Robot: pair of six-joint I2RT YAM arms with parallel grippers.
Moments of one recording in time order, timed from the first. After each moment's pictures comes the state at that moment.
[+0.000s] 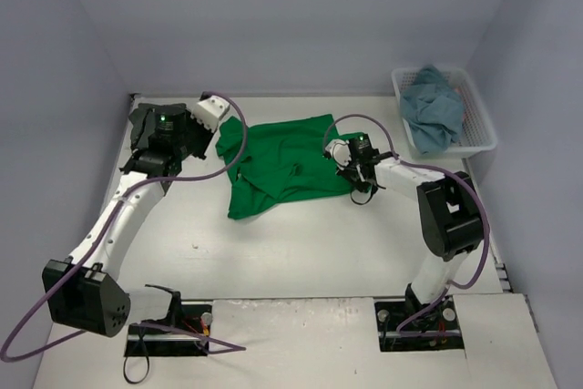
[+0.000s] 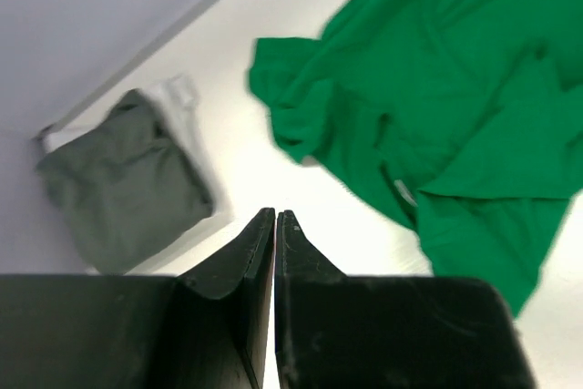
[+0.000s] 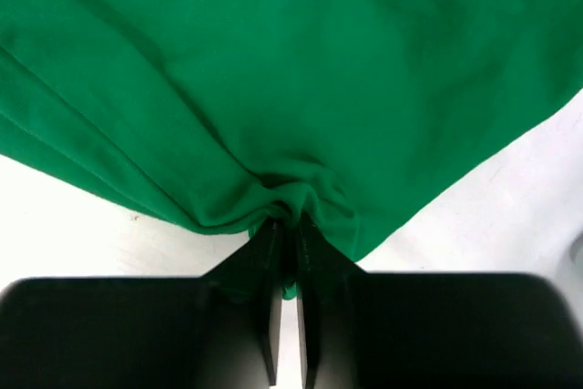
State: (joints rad) left arm -0.23 1.25 1.17 -0.38 0.10 0.42; right arm 0.36 1.77 1.02 -0.30 0.06 -0.55
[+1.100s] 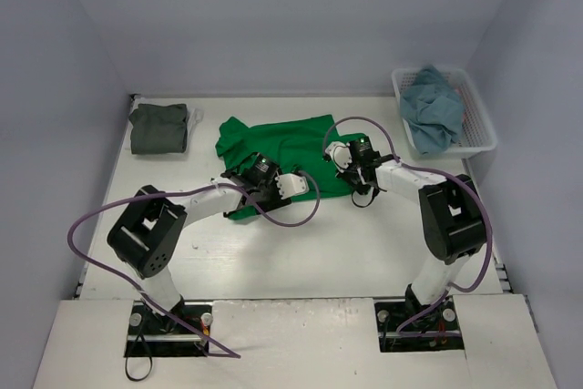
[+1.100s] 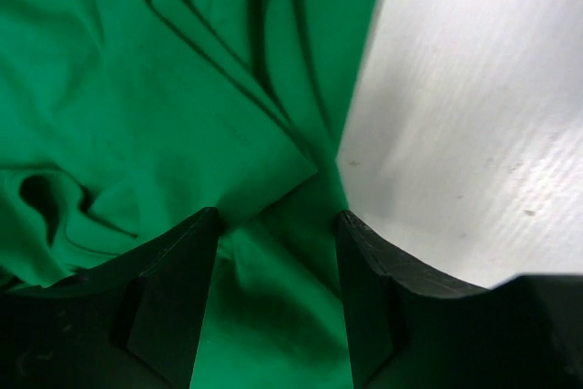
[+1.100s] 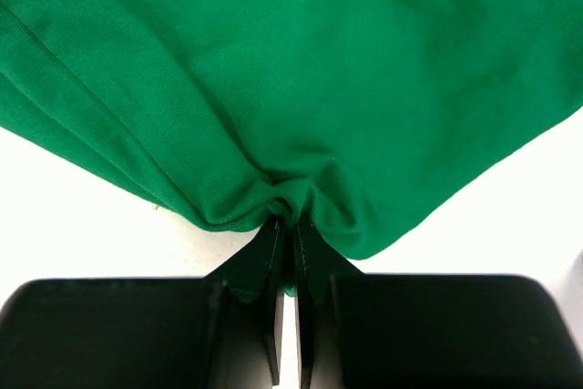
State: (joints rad) left arm -0.66 1.71 1.04 -0.28 0.04 0.65; right arm 0.36 1.74 0.99 -0.29 0.03 -0.55
